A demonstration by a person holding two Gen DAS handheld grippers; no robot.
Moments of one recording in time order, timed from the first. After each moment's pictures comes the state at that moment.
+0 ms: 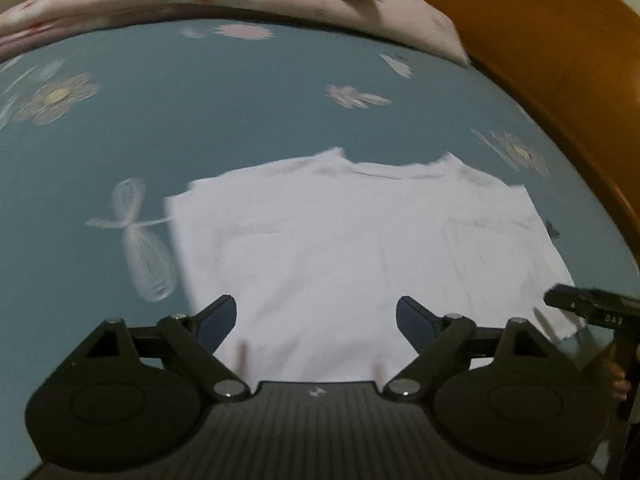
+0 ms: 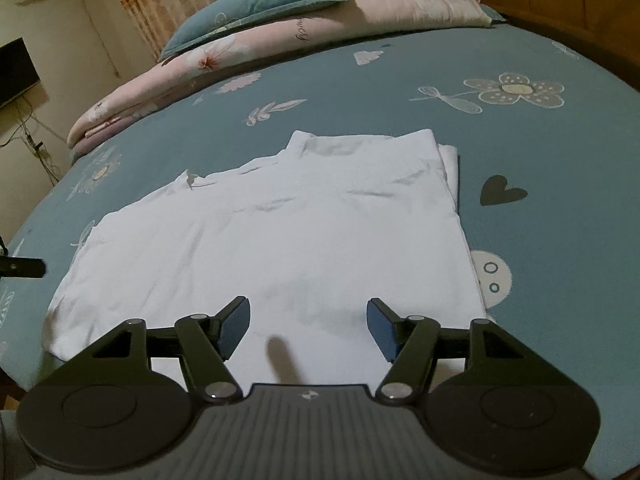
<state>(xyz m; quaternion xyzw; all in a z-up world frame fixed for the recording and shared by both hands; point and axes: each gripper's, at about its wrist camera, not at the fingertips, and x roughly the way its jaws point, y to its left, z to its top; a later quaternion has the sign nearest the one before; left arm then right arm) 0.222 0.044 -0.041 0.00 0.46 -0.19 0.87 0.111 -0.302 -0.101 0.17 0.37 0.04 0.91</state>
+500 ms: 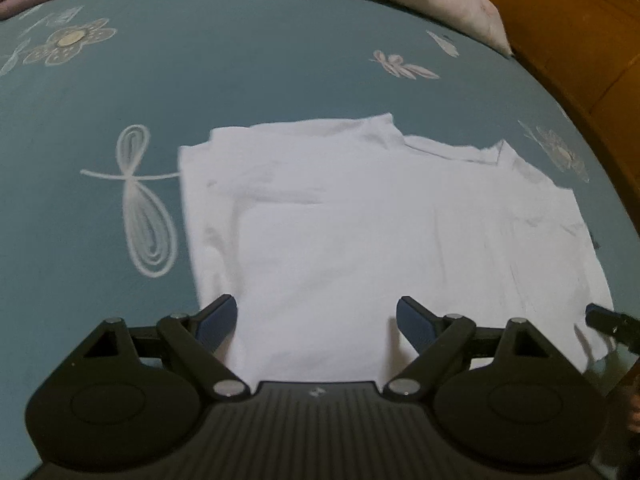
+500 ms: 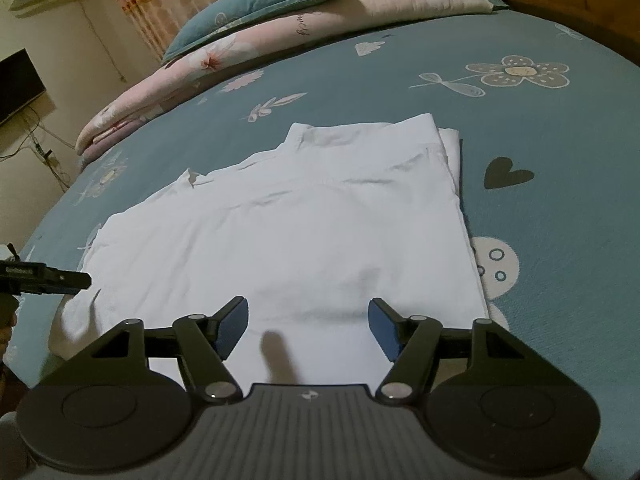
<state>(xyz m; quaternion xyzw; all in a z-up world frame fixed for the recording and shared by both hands) 0.237 0.070 -0.079 -0.04 0.50 -0.13 0.86 0.112 -0.311 -0.113 0.19 0.37 0.06 0.91</state>
